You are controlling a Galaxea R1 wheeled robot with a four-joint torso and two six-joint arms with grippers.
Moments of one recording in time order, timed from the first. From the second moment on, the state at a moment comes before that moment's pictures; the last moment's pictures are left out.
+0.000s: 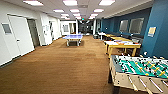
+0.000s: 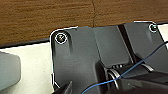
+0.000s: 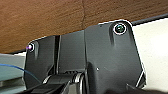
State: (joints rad) left arm 1.49 3.07 -2.85 0.20 -0.03 -0.09; right arm -1.56 3.06 -2.81 -0.28 0.15 0.40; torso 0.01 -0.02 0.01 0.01
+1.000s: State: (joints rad) left arm 1.49 3.07 -2.85 0.20 -0.03 -0.09; right arm -1.55 3.06 -2.81 -0.29 0.15 0.40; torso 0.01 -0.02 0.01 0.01
